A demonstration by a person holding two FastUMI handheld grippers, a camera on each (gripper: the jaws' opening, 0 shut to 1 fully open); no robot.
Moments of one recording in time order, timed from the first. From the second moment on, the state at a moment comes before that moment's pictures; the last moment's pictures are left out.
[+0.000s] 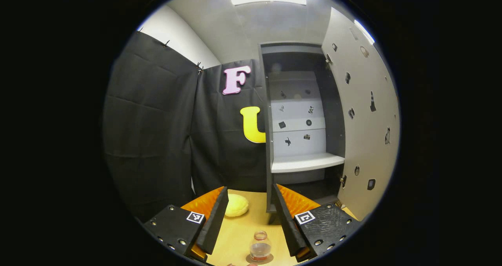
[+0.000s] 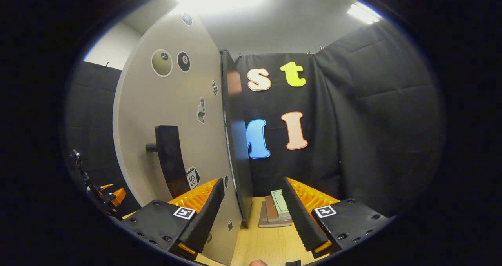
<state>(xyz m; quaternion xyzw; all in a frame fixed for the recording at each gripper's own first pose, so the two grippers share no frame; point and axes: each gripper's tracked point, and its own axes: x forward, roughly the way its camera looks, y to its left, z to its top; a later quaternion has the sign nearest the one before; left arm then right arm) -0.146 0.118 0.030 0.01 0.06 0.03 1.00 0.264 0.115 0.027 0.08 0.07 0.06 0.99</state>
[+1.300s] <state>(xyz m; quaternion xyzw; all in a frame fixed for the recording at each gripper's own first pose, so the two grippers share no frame) -0.087 0.231 0.025 -0.01 0.04 -0.01 1.00 0.278 0.280 0.038 0.03 0.08 0.10 0.99</state>
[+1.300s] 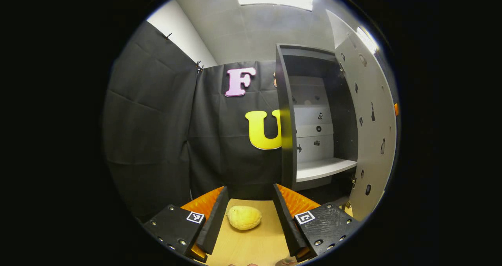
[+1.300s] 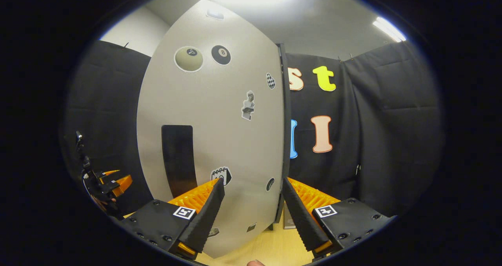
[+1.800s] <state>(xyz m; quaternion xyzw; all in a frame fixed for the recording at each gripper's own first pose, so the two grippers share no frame) -0.096 0.284 0.015 0.00 0.05 0.00 1.00 0.324 0.374 0.041 0.04 0.07 0.15 0.99</state>
